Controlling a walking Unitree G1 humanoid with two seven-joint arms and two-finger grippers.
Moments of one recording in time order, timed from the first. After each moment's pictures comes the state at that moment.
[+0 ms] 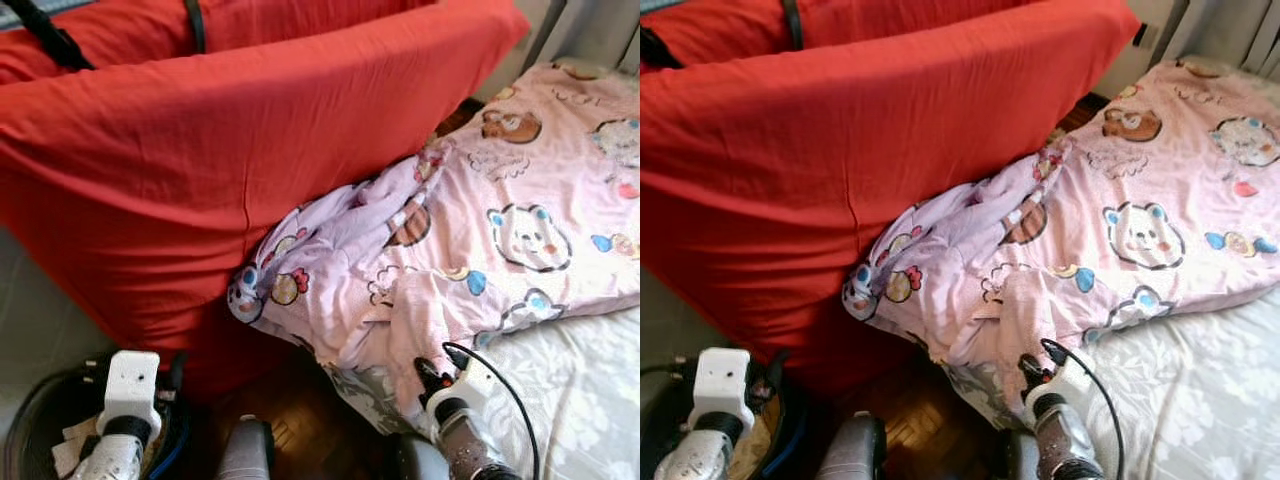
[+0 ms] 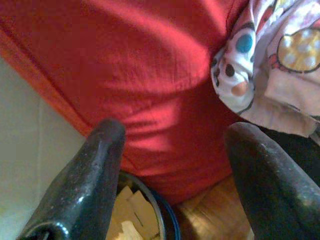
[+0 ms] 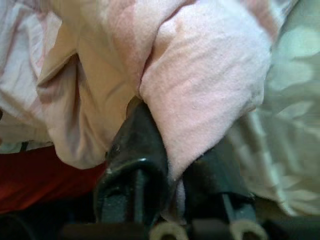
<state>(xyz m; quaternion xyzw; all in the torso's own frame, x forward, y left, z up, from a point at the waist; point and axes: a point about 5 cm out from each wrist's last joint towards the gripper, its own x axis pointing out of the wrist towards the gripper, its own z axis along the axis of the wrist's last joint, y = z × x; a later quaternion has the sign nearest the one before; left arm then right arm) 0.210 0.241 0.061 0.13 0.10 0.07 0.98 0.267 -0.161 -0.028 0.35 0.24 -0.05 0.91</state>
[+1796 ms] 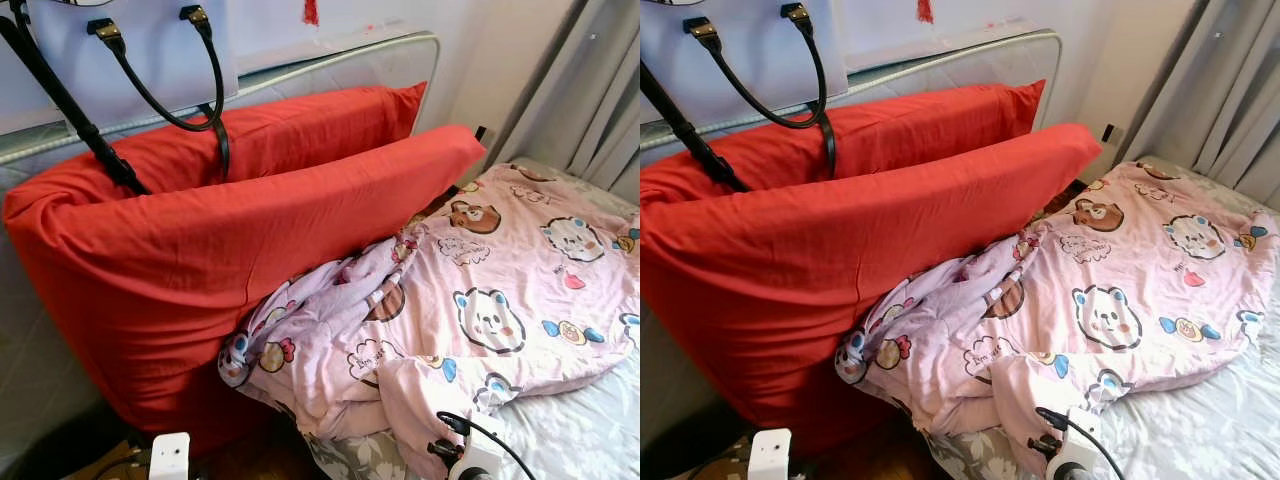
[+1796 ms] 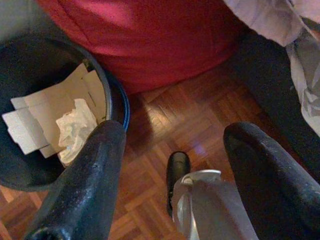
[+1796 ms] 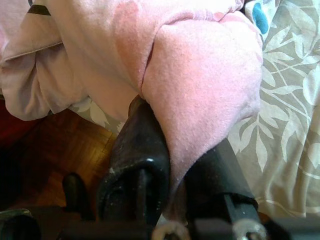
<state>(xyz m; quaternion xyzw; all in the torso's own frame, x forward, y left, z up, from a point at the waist) 0.172 0.225 -0.077 0.03 0.39 0.13 0.91 0.194 -0.185 -0.078 0.17 0.41 -0.07 0.89</state>
